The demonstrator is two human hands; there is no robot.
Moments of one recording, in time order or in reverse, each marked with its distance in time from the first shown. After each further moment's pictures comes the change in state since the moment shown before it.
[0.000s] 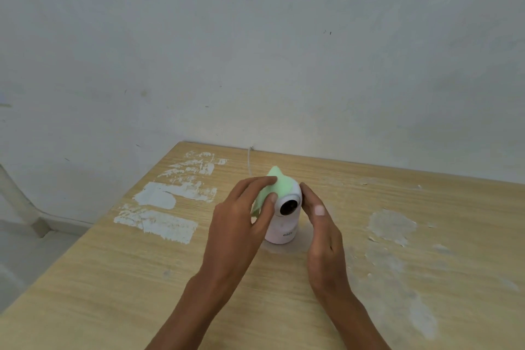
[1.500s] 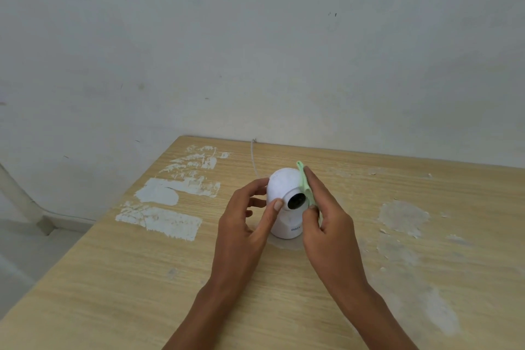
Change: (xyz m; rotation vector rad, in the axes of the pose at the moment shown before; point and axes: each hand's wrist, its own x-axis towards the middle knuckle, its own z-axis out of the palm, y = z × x) left_hand -0.017 -0.029 0.018 -0.303 0.031 -0.162; right_hand 0.000 -0.039 0.005 -0.396 -0.030 0.025
